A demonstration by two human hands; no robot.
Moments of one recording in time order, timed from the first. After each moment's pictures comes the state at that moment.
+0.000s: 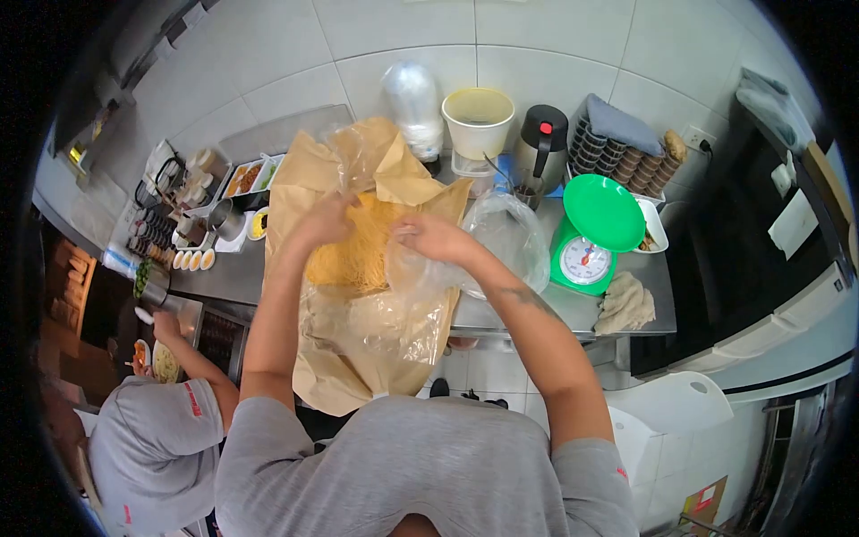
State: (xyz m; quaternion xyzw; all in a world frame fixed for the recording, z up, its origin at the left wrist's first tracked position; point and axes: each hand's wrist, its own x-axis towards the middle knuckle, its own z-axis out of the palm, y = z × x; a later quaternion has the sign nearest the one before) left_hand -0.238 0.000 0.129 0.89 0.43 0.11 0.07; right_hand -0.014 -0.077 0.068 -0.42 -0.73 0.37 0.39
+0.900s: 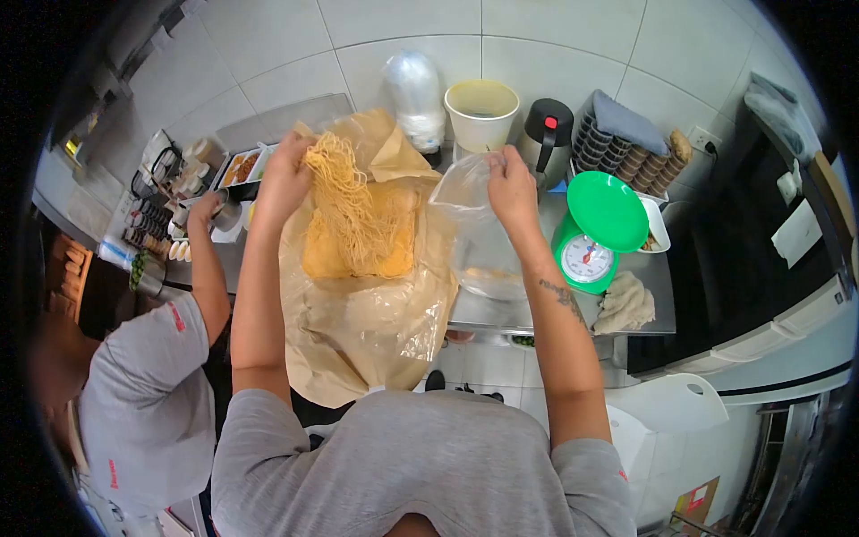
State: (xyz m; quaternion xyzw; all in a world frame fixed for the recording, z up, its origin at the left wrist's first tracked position) left_hand -0.244 -0.005 0.197 0.85 0.37 0.37 0.00; right_hand 0.060 -0.093 0.123 -0.67 -0.51 0.10 0.53
